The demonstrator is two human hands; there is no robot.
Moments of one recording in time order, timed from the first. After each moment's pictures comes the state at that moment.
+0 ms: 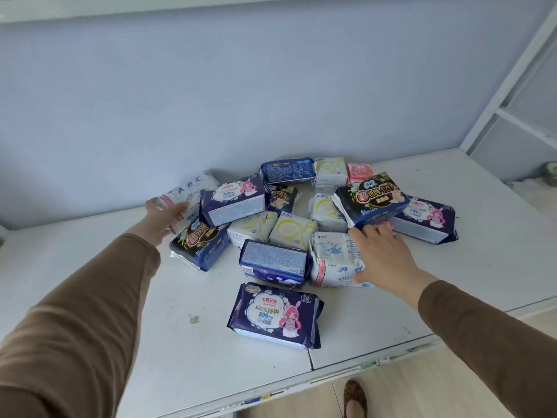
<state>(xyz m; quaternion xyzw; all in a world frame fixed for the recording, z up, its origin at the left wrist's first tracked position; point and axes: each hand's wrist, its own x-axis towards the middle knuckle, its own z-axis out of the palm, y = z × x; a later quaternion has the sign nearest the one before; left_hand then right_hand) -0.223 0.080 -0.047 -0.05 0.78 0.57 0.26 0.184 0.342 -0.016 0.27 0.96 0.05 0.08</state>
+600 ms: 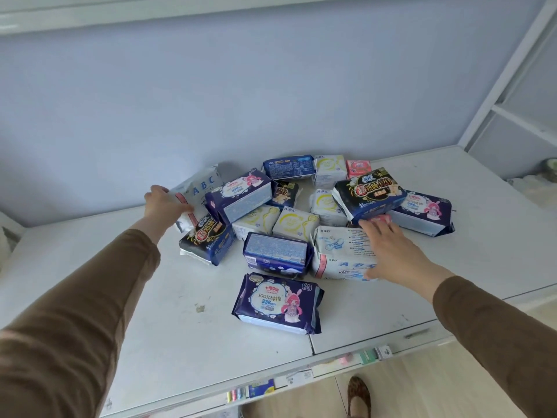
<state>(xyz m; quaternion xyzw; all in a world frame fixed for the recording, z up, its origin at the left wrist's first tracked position) -0.204 0.079 -0.017 0.08 0.94 0.32 0.09 0.211 0.353 -0.021 0.29 0.95 -0.06 0.08</state>
